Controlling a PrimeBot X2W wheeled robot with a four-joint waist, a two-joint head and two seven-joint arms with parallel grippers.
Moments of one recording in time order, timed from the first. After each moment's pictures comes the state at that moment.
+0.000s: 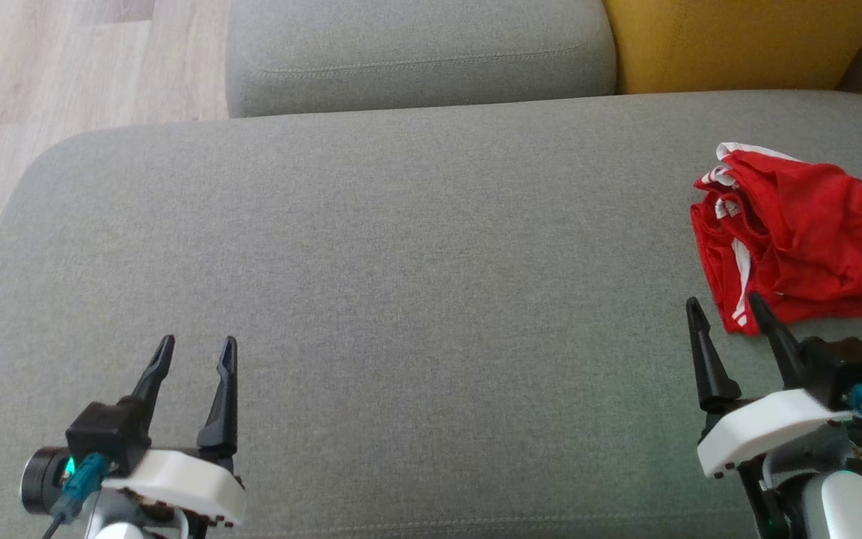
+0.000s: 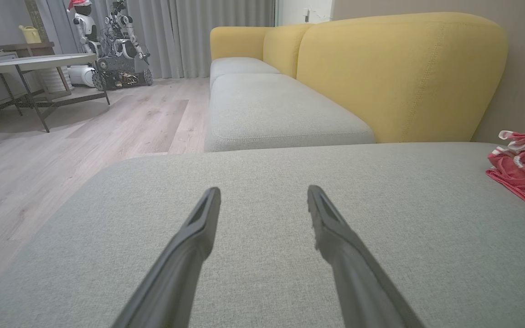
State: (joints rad) left arm 0.04 0.40 -0.43 -0.01 -0.44 0.27 -0.22; right arm 0.03 -0.05 -0.01 -0.01 0.09 0.13 0.11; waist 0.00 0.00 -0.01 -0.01
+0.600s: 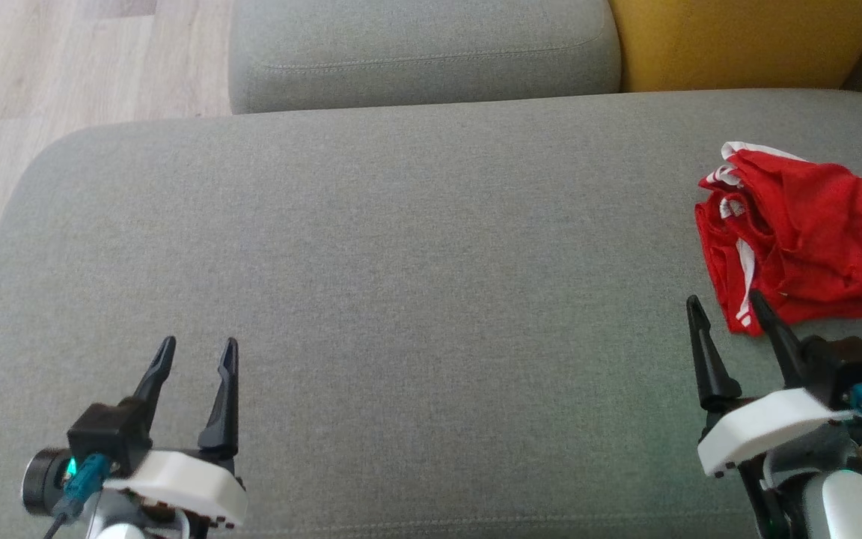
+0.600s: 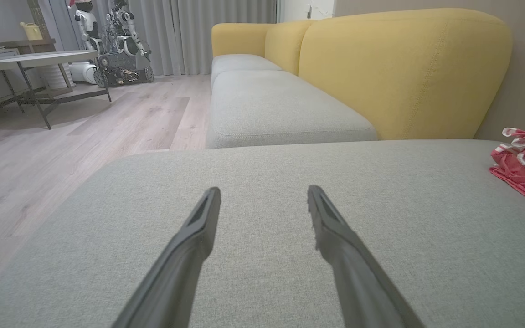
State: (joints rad) left arm 0.04 0.41 -0.43 -0.01 -0.45 0.28 -0.22; right arm 0.03 -0.05 -0.02 -0.01 0.09 0.13 0.11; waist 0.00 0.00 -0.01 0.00
